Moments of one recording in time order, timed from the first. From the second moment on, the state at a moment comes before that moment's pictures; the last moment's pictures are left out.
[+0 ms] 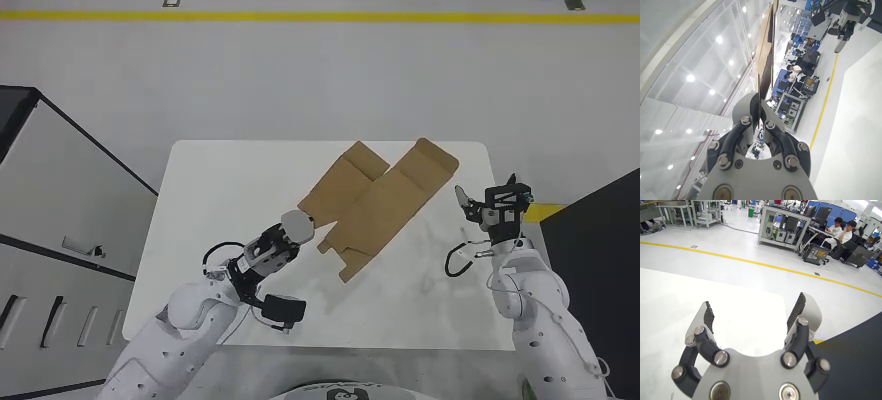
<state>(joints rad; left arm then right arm) 1.64 -1.01 -1.13 -1.92 2.32 0.39 0.60 -1.73 -1.15 1.60 -1.80 -1.33 0.00 0.00</state>
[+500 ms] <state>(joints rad) 1.61 -1.03 -1.11 -1.84 1.85 0.08 0.71 -1.73 -1.15 1.60 -1.80 -1.33 0.00 0.00</state>
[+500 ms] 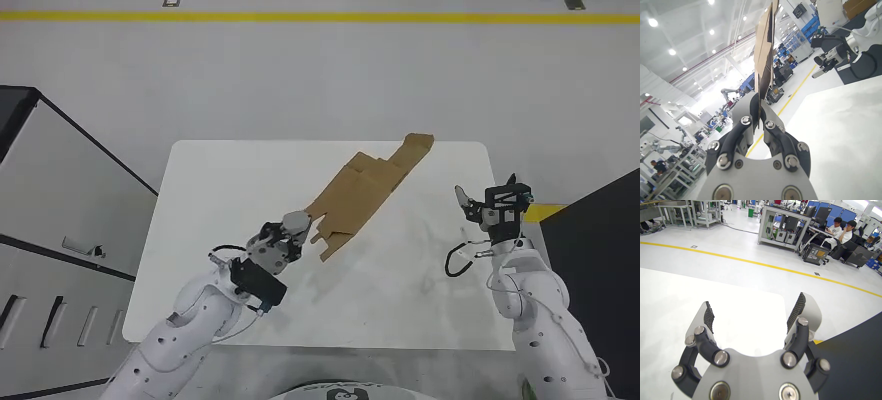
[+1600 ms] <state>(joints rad) 1.59 -1.05 -1.08 -1.78 1.35 -0.27 0.84 -1.73 -1.15 1.60 -1.80 -1.33 0.00 0.00</state>
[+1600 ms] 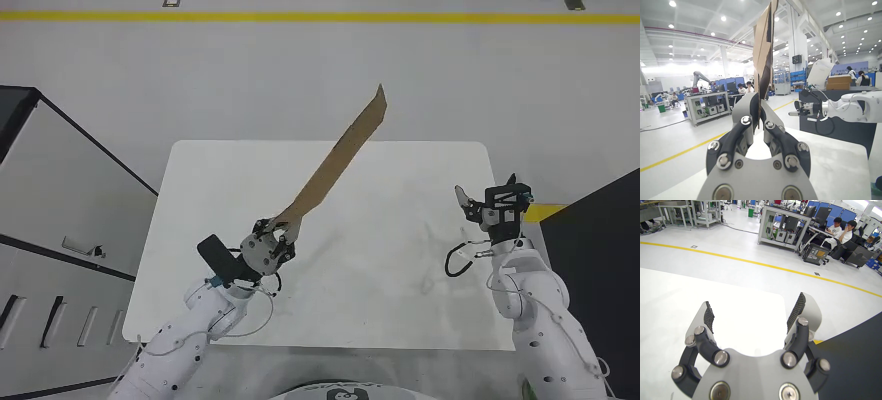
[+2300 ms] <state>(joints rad) 1.57 -1.07 -1.09 -1.76 1.42 -0.29 0.83 -1.73 -1.15 1.60 -1.80 -1.33 0.00 0.00</state>
